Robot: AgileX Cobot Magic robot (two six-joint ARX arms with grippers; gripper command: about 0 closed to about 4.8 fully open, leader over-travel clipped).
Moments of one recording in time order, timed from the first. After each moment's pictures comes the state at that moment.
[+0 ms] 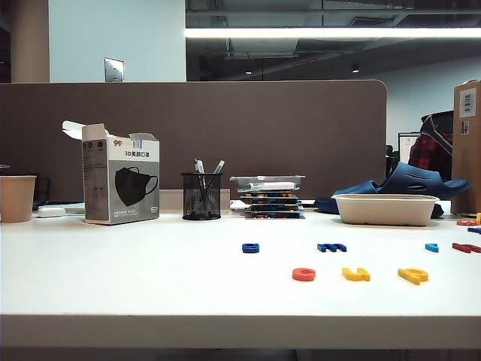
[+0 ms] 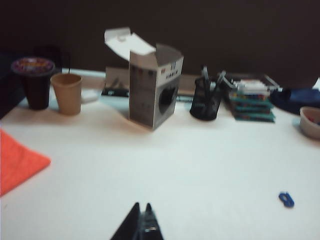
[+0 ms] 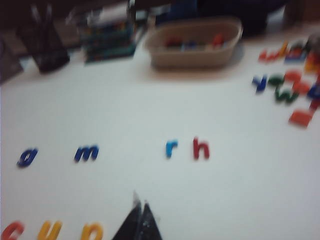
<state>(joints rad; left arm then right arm) -0.11 0.00 0.62 -0.71 -0.03 -0.08 -0.02 0.18 0.23 -0.28 -0.19 0.17</state>
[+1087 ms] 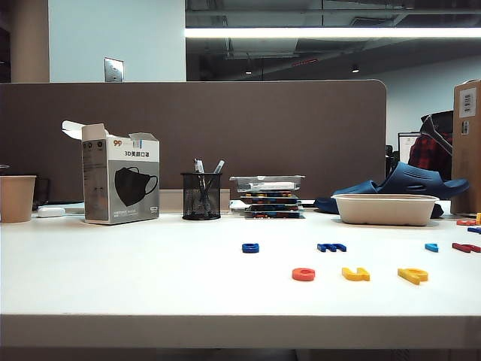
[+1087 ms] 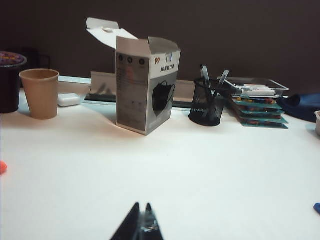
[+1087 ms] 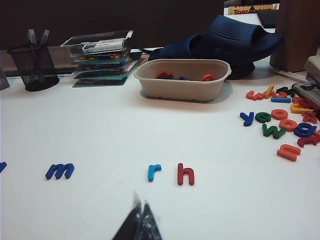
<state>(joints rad) -0.11 0.00 0.02 0.03 -0.01 -0.08 -0.03 0.16 0.01 0.06 -0.16 0.10</state>
